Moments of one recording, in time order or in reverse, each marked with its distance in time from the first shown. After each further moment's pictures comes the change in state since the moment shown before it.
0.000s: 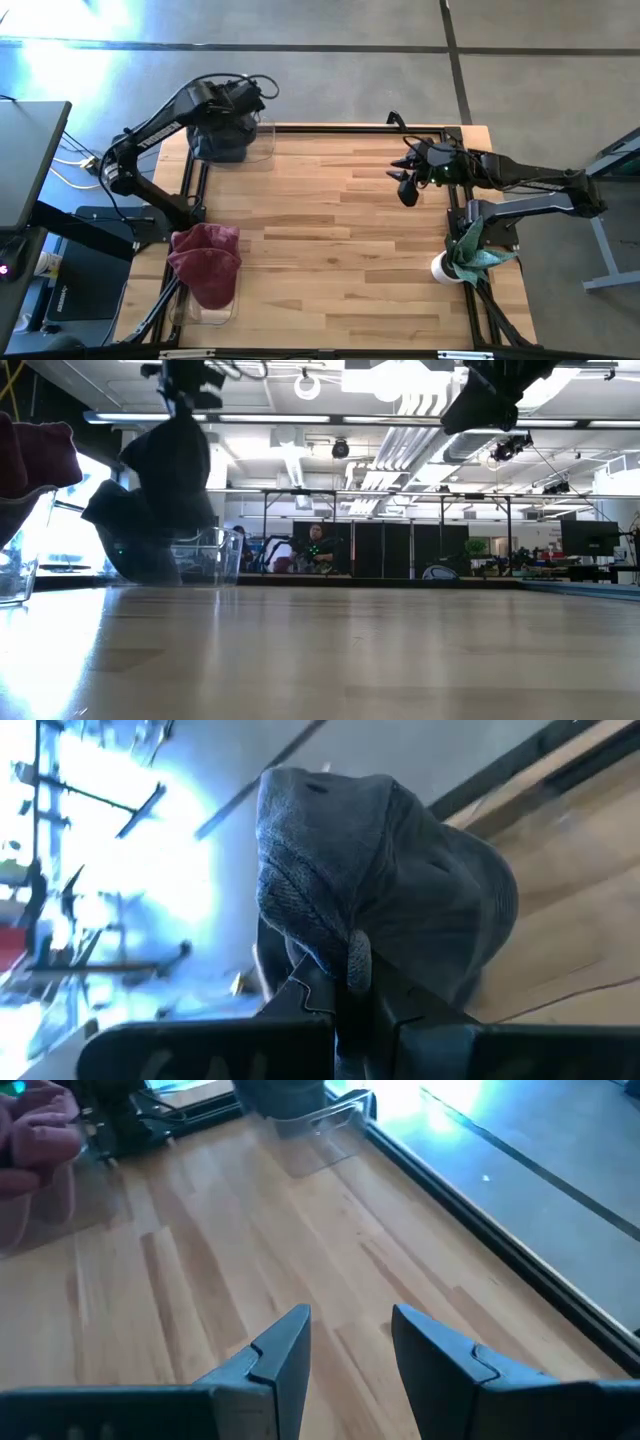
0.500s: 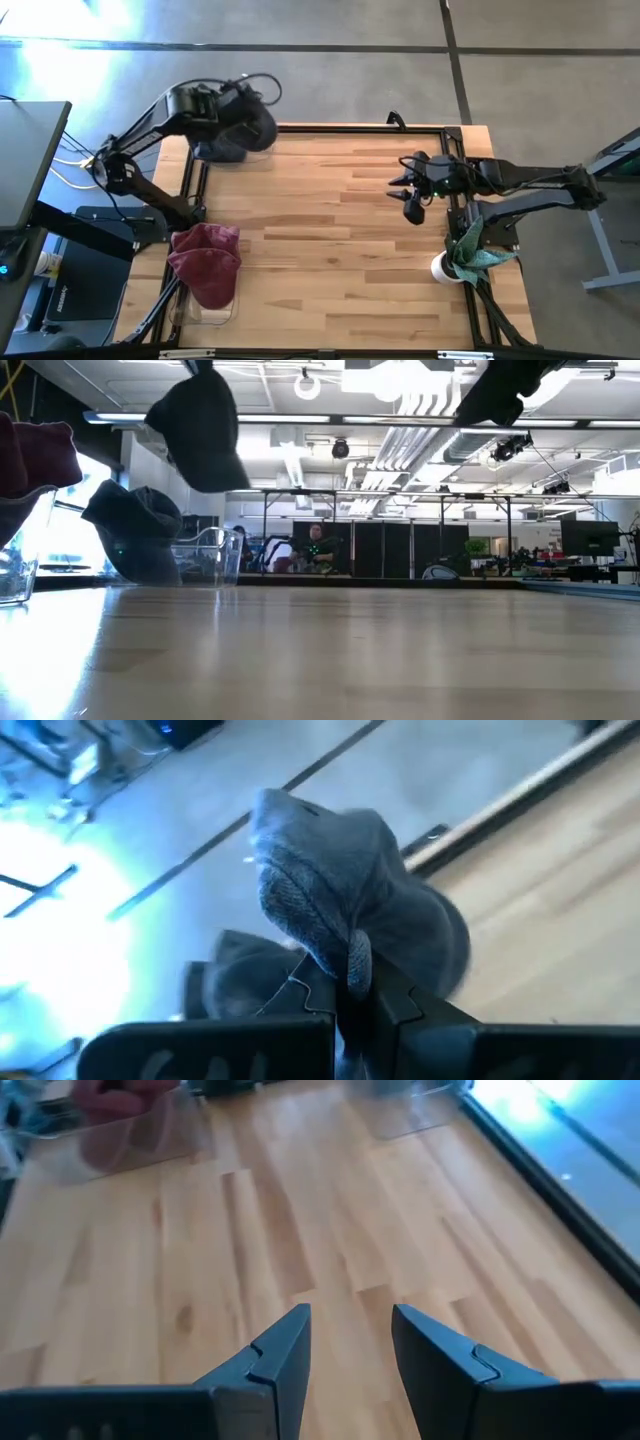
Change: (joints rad) left arm -0.240 -0.006 0.212 -0.002 0.030 -0.110; right arm 0.135 -0.001 0.000 -0.058 -0.085 -0.036
